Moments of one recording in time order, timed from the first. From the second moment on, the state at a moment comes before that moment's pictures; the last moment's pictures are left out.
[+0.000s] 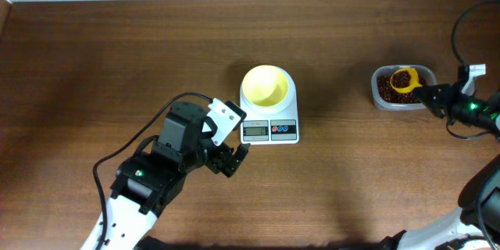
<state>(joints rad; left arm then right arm) -0.45 1.03 0.90 -0.67 0.17 0.19 -0.66 1.88 1.26 -0.73 -1.07 -0.06</state>
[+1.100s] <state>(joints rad) -0.45 1.03 0.90 -0.67 0.17 0.19 -0.72 1.88 1.26 -0.73 -1.51 0.01</state>
